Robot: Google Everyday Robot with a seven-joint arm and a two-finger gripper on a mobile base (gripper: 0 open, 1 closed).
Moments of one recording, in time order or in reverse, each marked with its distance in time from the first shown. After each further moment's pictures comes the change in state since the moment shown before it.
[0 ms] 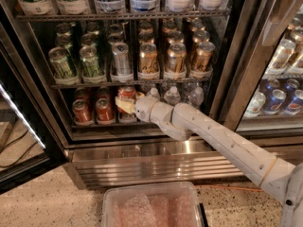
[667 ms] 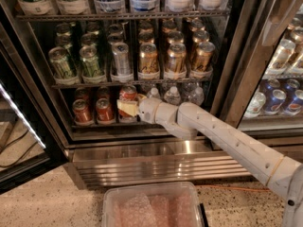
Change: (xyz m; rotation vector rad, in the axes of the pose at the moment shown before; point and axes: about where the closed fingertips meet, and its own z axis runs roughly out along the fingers) arm 0.004 0.005 -0.013 -0.056 0.029 0.032
